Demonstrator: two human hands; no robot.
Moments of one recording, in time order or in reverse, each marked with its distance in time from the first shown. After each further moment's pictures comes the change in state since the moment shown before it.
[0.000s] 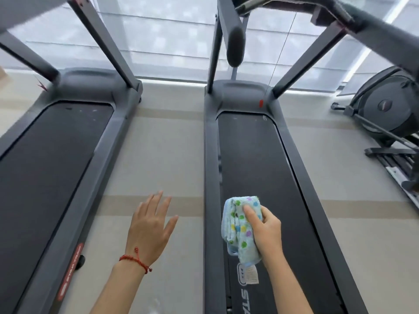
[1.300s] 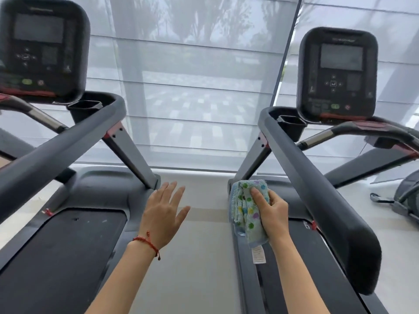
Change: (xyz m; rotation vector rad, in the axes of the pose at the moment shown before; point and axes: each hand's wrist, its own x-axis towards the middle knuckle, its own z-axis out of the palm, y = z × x) left_hand 0.588 -0.237 -0.152 0.108 0.258 0.168; right_hand 0.449 -0.334 0.334 0.123 0.004 -0.417
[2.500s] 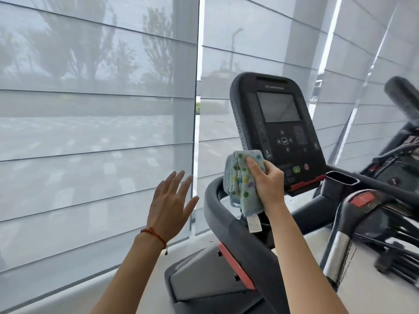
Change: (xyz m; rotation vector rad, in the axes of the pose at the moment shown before) left_hand 0.627 0.028 0.174 -0.291 0.212 0.521; right_hand 0.554 -0.066 0.005 -0.098 0.501 -0.334
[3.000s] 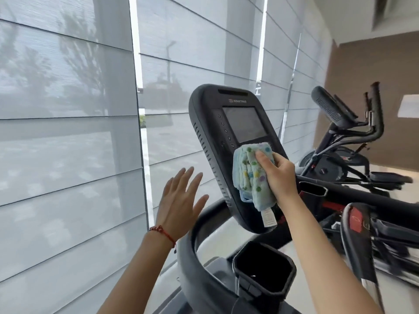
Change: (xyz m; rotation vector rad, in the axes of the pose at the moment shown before) left_hand 0.188 -0.015 0.114 -0.206 0.097 0.284; right_hand 0.151 0.020 -0.017 -0.157 0.272 -0.126
